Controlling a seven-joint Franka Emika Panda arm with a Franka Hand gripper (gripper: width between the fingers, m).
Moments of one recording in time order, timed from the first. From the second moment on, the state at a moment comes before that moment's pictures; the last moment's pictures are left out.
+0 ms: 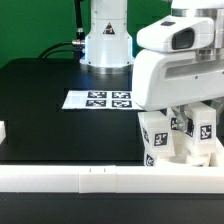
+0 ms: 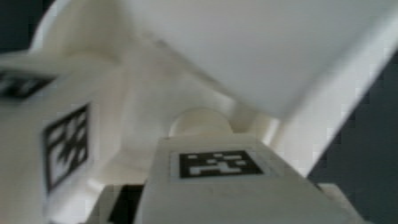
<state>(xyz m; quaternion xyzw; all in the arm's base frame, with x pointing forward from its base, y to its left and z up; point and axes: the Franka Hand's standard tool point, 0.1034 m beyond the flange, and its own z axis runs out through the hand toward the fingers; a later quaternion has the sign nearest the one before) 0.621 0.117 0.068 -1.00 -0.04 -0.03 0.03</state>
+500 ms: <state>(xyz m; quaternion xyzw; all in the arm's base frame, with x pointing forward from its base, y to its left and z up) 0.623 0.120 0.068 -0.97 0.22 -0.03 0.05</state>
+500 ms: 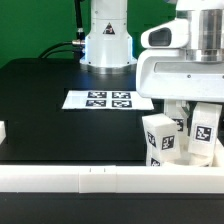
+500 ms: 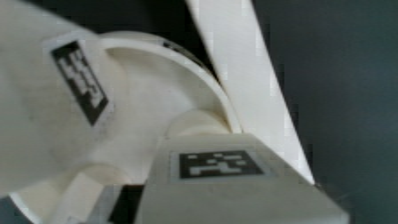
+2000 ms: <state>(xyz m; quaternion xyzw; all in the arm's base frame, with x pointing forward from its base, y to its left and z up) 0.633 0.125 0.094 -0.99 0.15 -0.04 0.06</state>
